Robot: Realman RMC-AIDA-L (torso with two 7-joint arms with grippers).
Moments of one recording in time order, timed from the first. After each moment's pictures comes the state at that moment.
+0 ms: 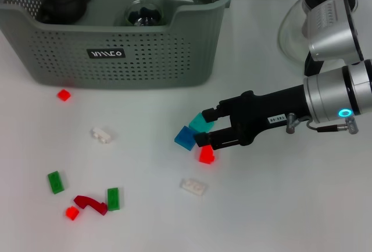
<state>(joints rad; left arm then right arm) -0.90 -2.04 0.85 1.30 2.63 1.55 -2.07 0.70 2.07 -1.27 -0.65 -1.88 -1.37 1.71</state>
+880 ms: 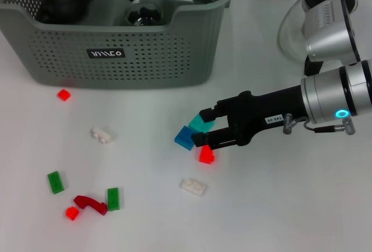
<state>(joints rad) -1.05 -2.05 0.99 0.68 2.79 0.88 -2.08 0.70 2.08 -1.26 -0.65 -1.88 -1.37 1.70</state>
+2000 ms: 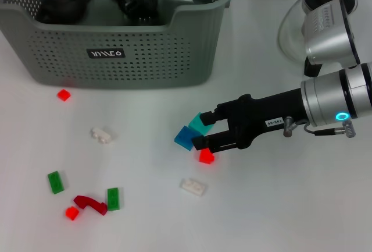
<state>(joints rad) -1.02 -2.07 1.05 0.66 2.83 0.80 -2.11 0.70 2.08 -1.27 -0.64 -1.88 -1.37 1.70</state>
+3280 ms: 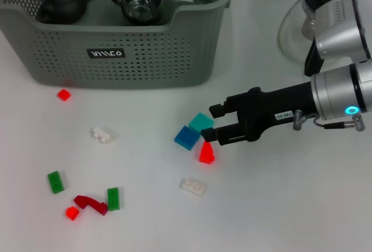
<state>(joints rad) -0.87 -2.07 0.88 1.61 2.64 1.77 -2.21 0.69 2.05 -1.25 -0.64 -1.88 -1.36 1.69</state>
